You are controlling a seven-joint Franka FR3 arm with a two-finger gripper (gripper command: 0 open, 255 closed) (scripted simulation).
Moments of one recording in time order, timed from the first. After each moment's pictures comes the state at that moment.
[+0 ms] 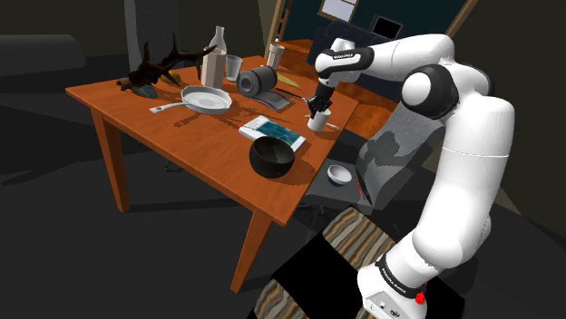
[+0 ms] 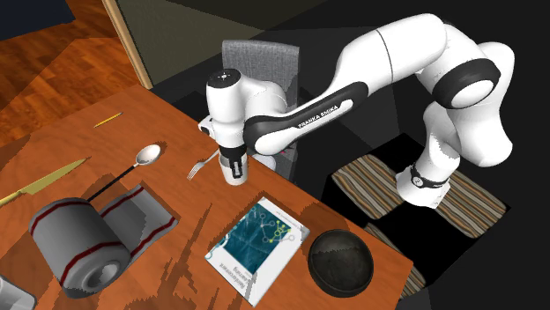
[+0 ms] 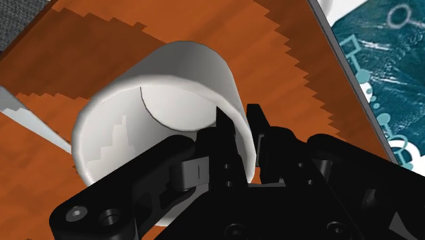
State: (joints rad) arm -0.21 0.47 -0.28 -1.55 0.09 2.06 -0.17
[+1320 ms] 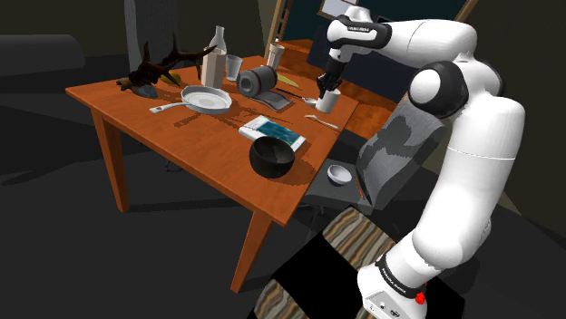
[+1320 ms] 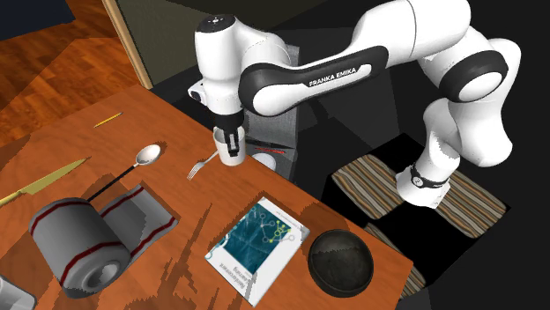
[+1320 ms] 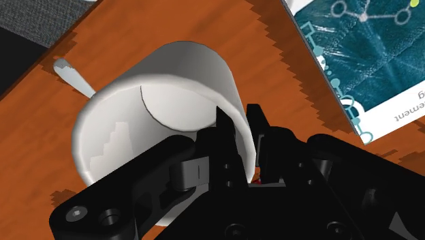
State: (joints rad) arm -0.21 0.42 -0.29 -1.36 0.08 1.81 -0.17
